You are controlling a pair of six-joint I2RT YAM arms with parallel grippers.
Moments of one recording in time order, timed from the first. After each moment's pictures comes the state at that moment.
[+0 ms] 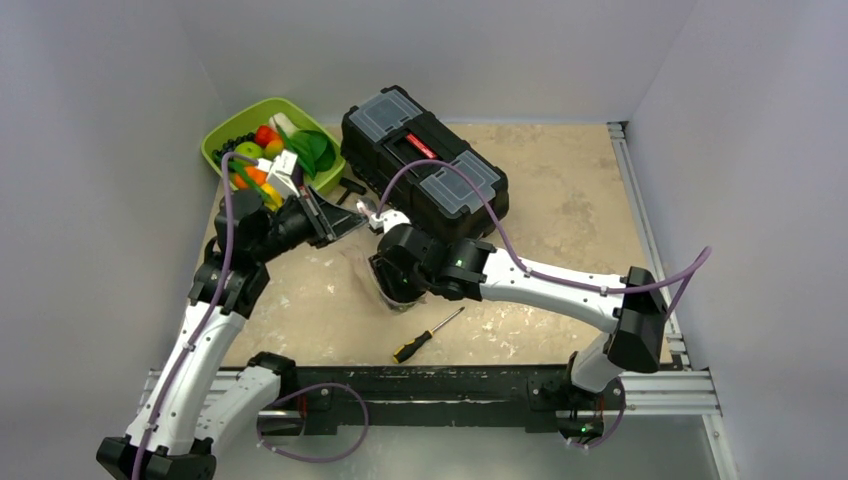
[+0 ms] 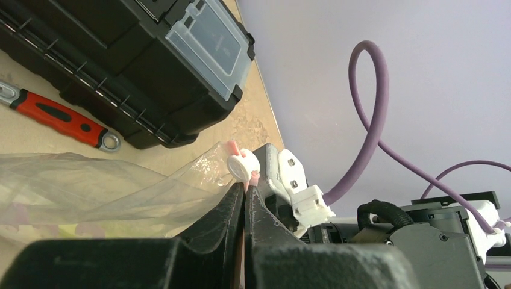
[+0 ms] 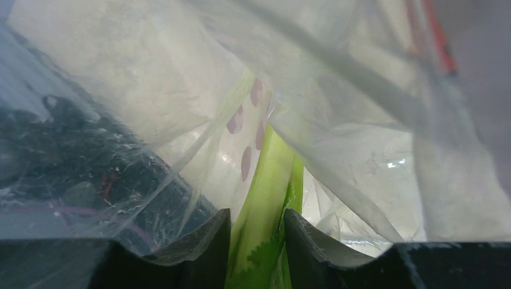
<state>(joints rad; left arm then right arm) -0.25 0.82 0.94 -0.32 0.54 -0.85 1.18 1.59 1.40 -0.65 0.15 0.56</state>
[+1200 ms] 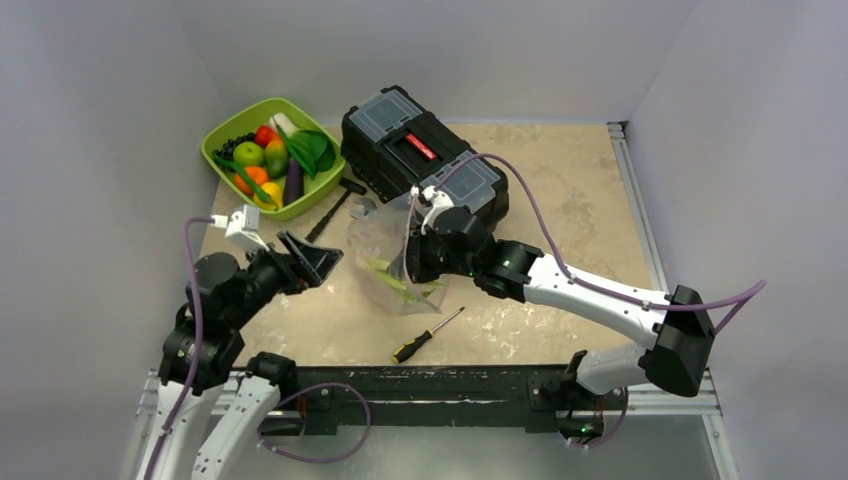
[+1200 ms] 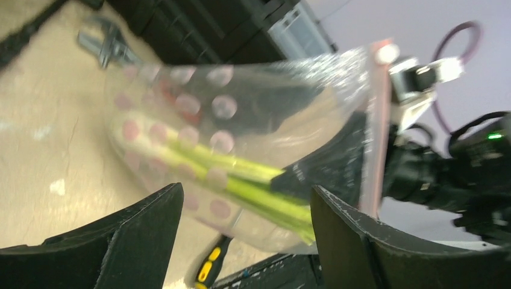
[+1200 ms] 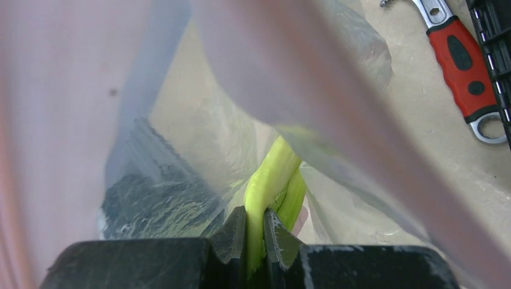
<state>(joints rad) -0.27 0.49 0.93 -0.66 0.22 -0.70 1.00 1.36 1.09 -0.23 -0.04 0.73</state>
